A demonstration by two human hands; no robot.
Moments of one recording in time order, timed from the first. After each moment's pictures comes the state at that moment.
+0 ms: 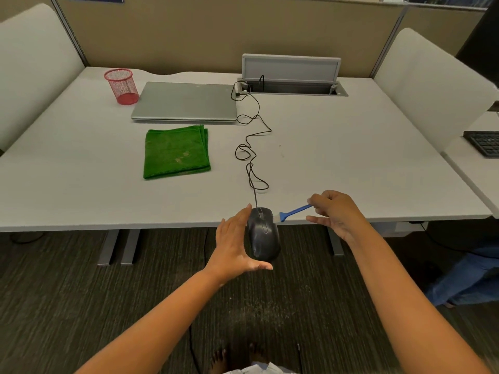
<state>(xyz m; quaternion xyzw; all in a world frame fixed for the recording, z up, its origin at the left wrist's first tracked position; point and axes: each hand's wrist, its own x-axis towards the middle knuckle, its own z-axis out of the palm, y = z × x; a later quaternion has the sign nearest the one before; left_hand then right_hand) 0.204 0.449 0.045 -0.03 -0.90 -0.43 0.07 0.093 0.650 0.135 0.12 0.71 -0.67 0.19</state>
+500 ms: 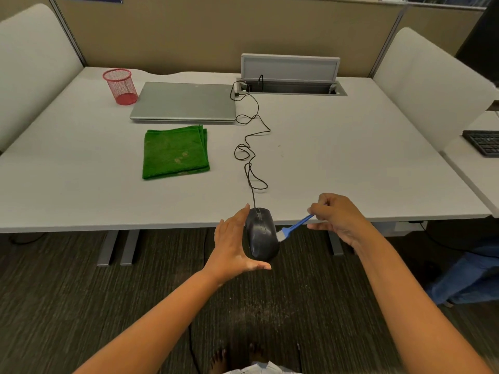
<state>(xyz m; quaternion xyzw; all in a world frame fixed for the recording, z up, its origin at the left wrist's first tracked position) 0.204 0.447 0.043 -0.03 -0.90 -0.42 0.07 0.100 0.660 0.134 0.04 0.74 -0.63 0.22</state>
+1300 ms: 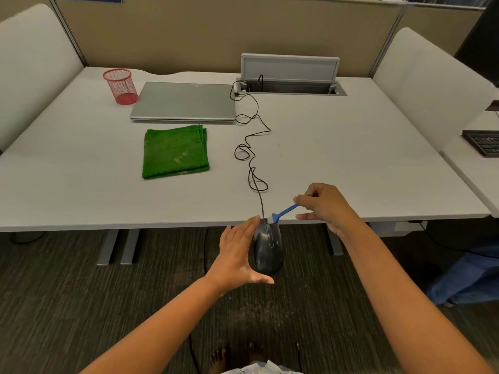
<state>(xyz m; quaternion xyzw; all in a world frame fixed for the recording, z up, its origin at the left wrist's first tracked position) 0.216 0.457 0.042 -0.08 -0.93 -0.37 0.01 0.097 0.634 0.147 0.03 0.78 -0.60 0.19</state>
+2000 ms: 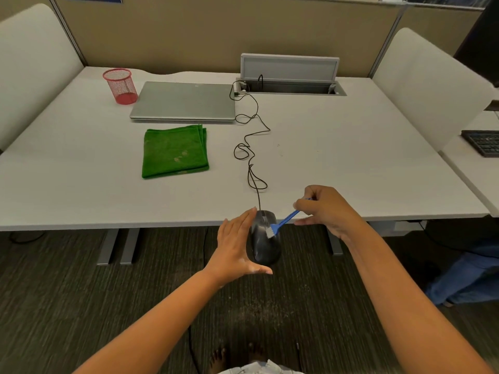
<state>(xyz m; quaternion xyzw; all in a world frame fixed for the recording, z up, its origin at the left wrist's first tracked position) 0.206 0.454 0.045 -0.07 -0.92 -0.37 0.03 0.107 0.638 0.154 -0.01 0.77 -0.60 0.23</state>
